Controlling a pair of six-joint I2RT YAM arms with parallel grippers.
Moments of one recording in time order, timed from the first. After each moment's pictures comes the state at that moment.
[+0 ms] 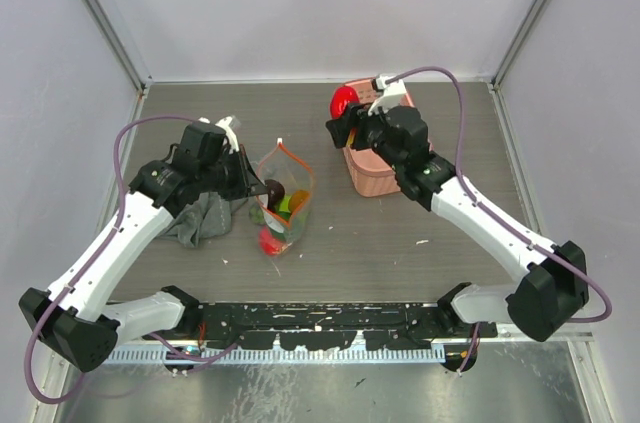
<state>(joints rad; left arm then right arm) -0.50 1.12 1.19 -0.83 0.17 -0.67 0.57 1.30 1.09 0.03 0.04 0.33</state>
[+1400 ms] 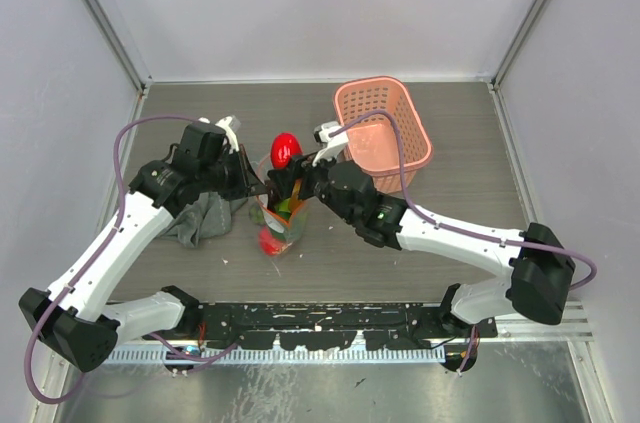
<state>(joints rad) -0.50 1.12 1.19 -0.83 0.17 -0.67 1.03 1.35 0.96 0.30 0.32 0.47</state>
